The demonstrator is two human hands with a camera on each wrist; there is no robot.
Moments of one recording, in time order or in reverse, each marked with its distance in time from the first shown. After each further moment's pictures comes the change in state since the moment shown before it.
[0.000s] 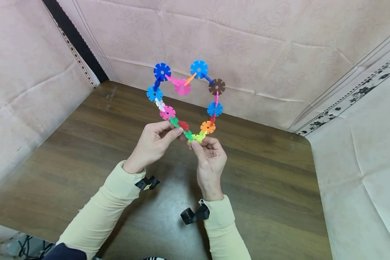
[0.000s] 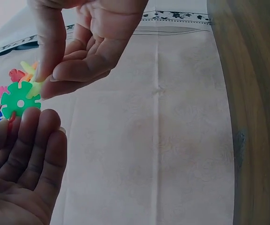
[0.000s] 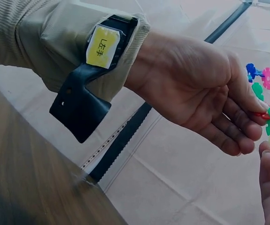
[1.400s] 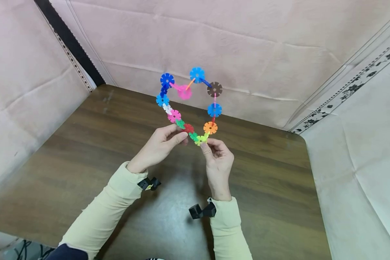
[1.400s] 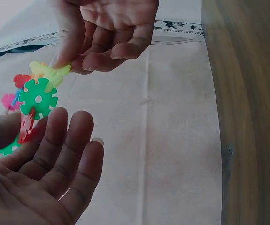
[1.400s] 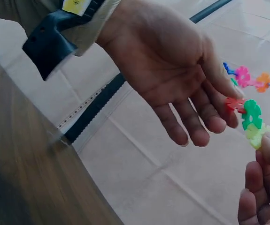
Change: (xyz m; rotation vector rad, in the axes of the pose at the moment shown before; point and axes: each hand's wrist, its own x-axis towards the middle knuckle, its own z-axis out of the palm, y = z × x) left_hand 0.003 -0.010 0.006 0.070 -0.175 -0.177; right_hand 0.004 -0.013 -0.030 -0.396 0.096 0.045
